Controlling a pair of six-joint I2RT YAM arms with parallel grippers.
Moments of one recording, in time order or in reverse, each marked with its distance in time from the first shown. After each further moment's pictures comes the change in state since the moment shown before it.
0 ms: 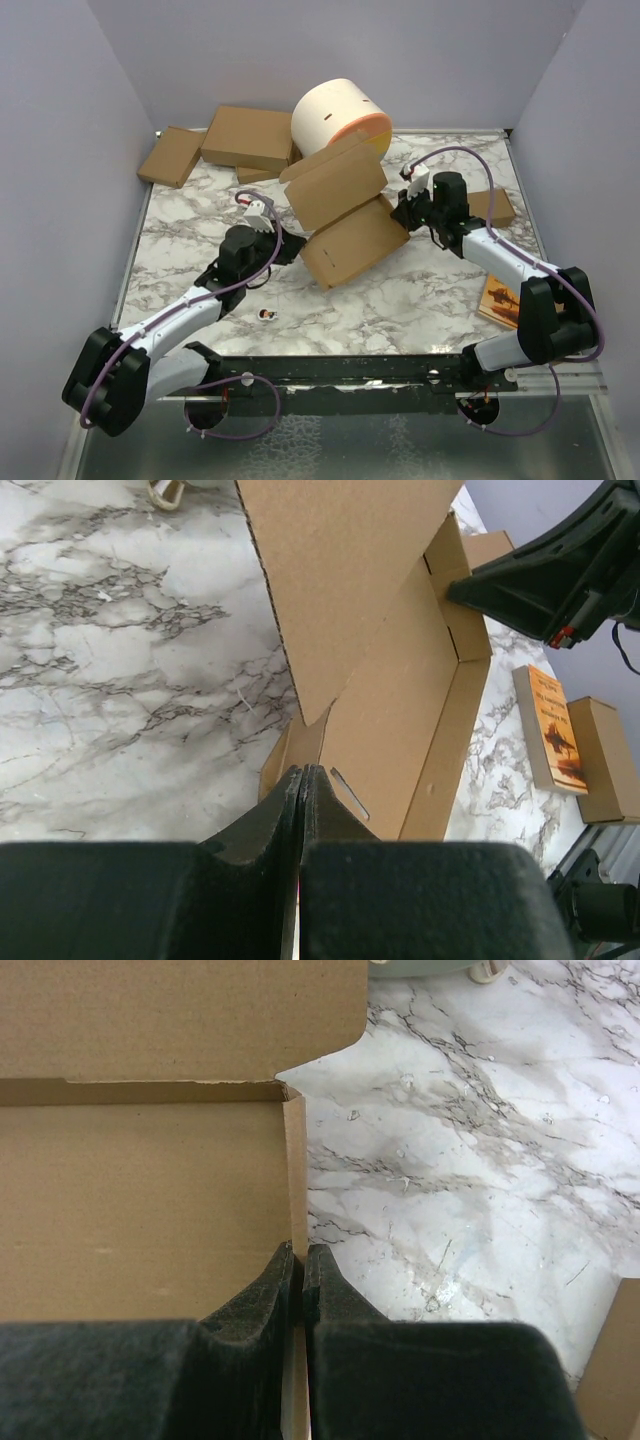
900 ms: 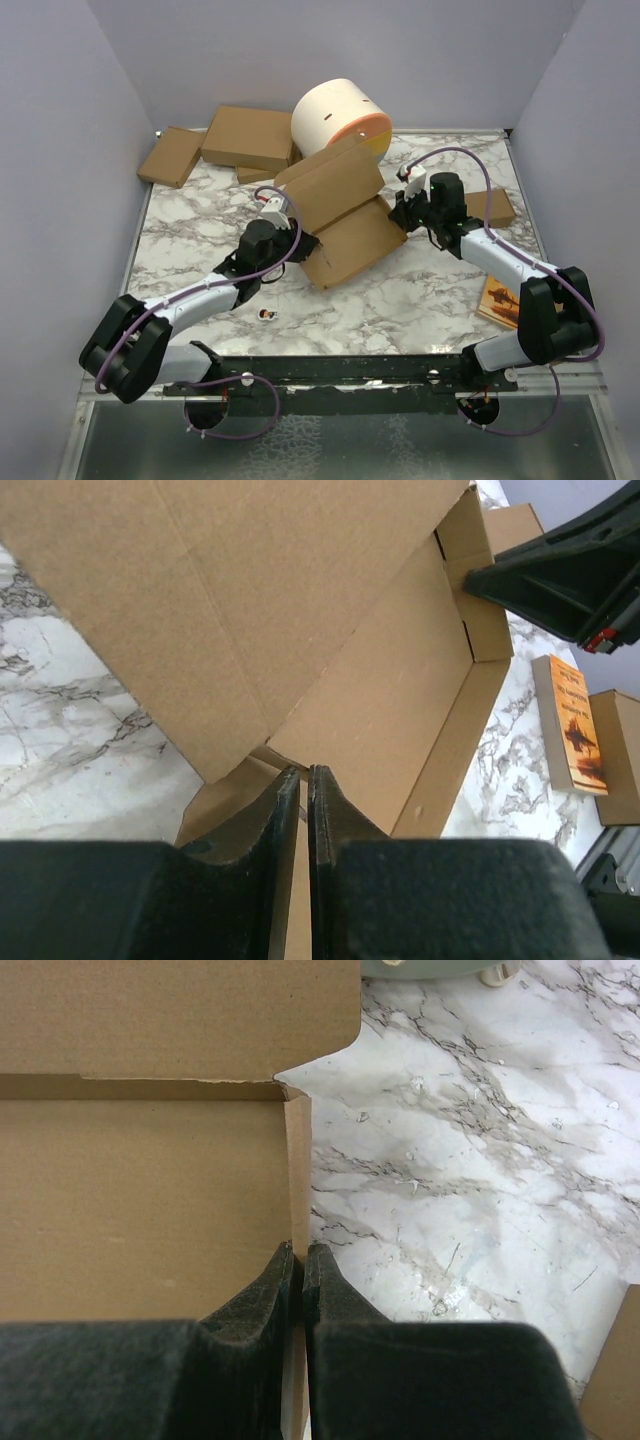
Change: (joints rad) left arm -0.077 0.183 0.059 0.065 -0.048 -0.011; right arm 0.021 0.000 -0.001 0.000 0.011 0.002
